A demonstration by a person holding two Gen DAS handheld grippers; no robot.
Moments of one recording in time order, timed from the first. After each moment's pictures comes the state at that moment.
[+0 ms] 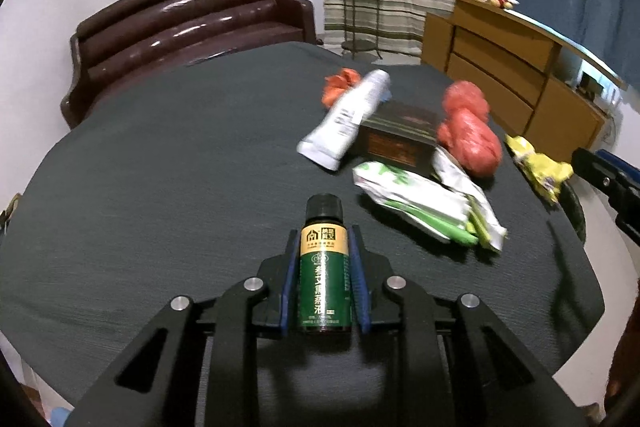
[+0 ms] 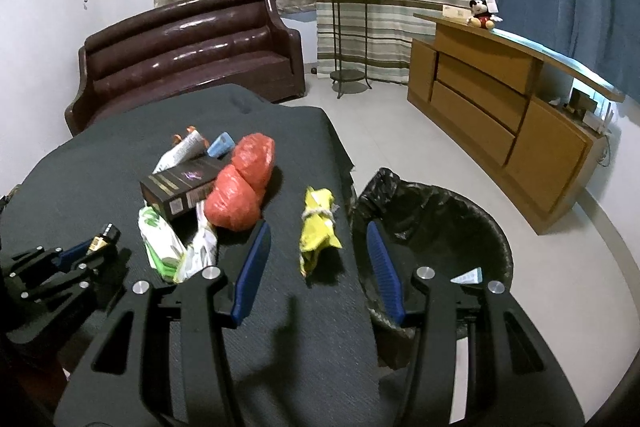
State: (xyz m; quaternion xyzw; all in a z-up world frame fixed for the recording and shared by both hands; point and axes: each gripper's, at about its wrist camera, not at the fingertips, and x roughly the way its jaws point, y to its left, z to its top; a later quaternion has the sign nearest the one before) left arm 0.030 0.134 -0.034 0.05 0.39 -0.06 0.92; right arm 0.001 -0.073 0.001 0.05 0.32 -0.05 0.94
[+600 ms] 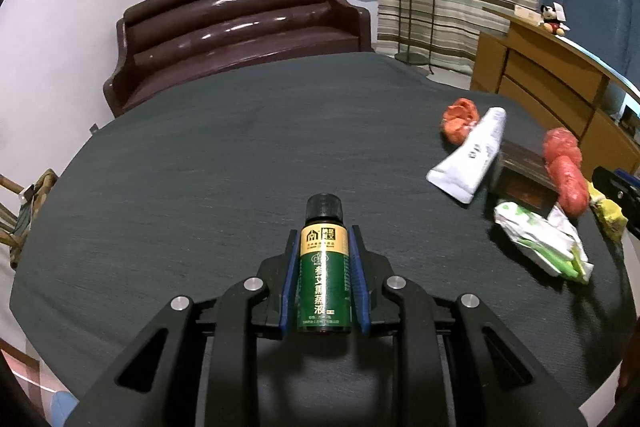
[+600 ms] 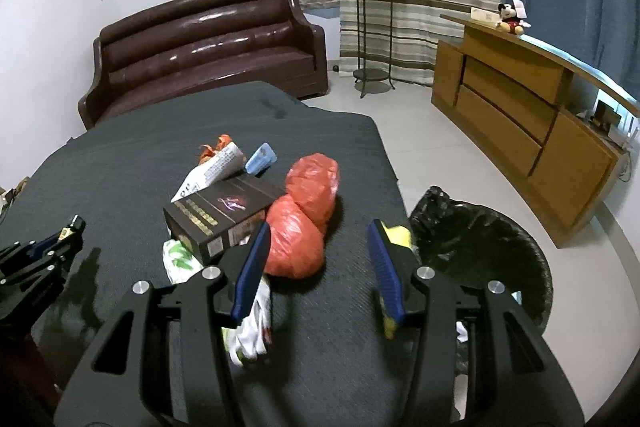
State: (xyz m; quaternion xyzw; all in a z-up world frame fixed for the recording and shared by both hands) left arm 0.057 0.199 -0.028 0.03 0.38 0.02 0.92; right arm 0.053 -0.034 -0.007 0.04 0.34 -0.02 0.94
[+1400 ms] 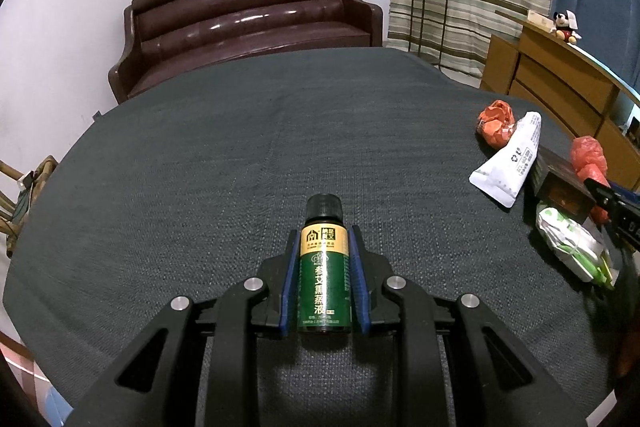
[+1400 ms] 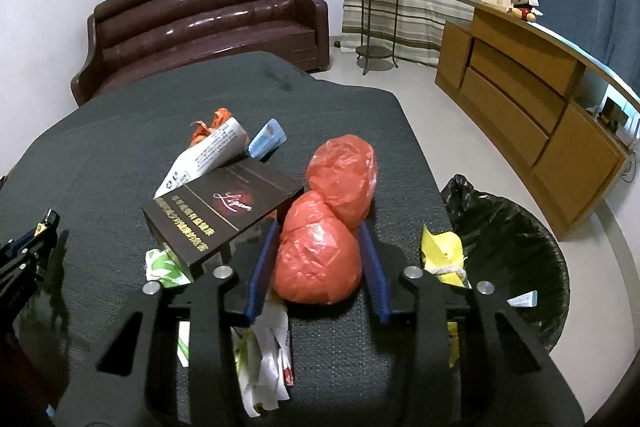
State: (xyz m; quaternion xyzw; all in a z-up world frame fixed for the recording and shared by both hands) left arm 0.072 0.222 -0.038 0.02 0.39 0.02 0.92; right arm 0.084 -0.019 -0.028 0.03 0.38 -0.03 0.92
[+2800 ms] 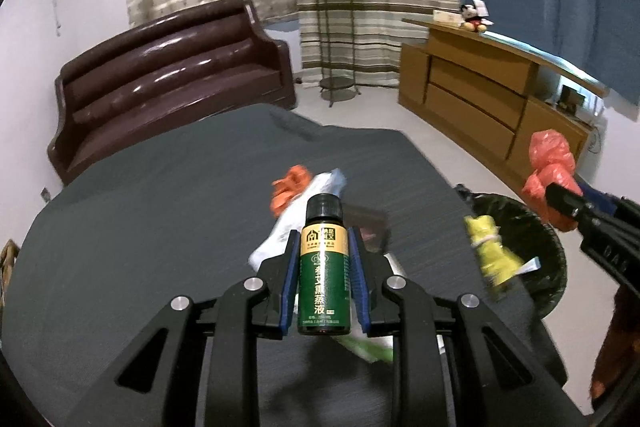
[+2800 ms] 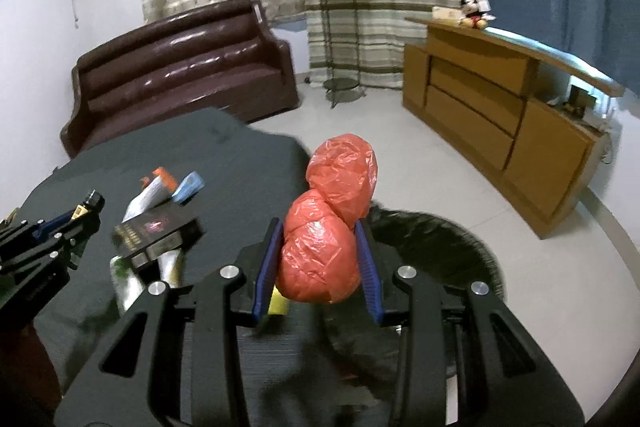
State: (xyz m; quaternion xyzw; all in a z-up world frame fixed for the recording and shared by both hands) left arm 0.070 0.071 0.007 0.08 0.33 -0.11 0.93; right arm 0.021 -0.138 0.014 0.07 0.31 -0.08 0.95
